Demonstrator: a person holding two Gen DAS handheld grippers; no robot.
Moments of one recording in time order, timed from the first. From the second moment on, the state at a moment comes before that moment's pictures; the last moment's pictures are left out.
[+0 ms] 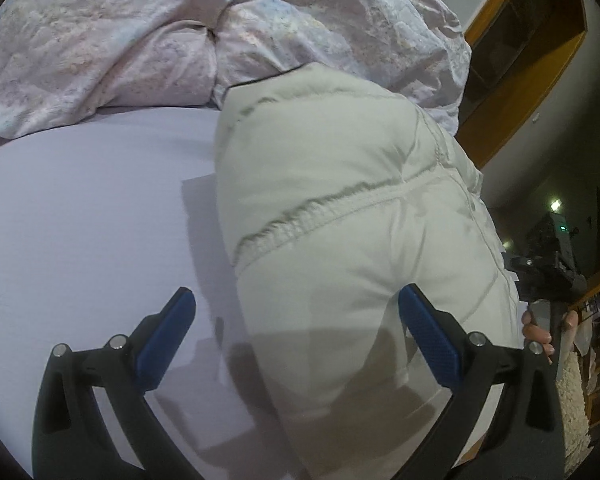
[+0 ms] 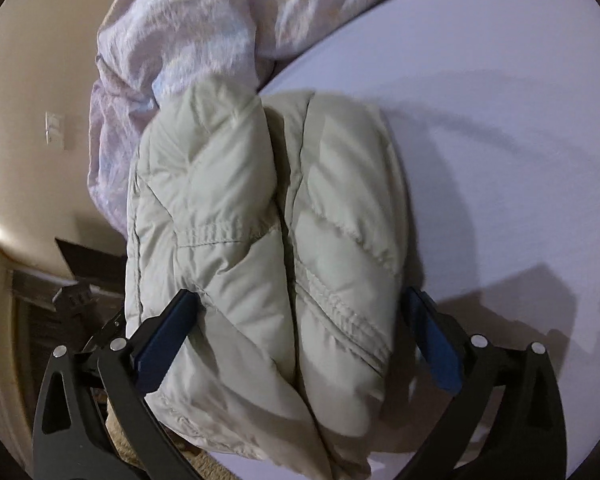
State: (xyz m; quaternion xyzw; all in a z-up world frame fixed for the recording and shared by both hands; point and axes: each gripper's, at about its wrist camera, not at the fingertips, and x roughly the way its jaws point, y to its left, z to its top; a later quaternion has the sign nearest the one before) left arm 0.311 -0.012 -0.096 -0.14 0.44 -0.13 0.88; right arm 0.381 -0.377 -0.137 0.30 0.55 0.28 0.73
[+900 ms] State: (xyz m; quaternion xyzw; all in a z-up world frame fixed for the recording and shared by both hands) left arm 0.317 0.026 -0.086 -0.27 0.40 -0.18 0.86; right arm 0.381 -0.315 -0.121 0.29 0.48 0.39 0.73
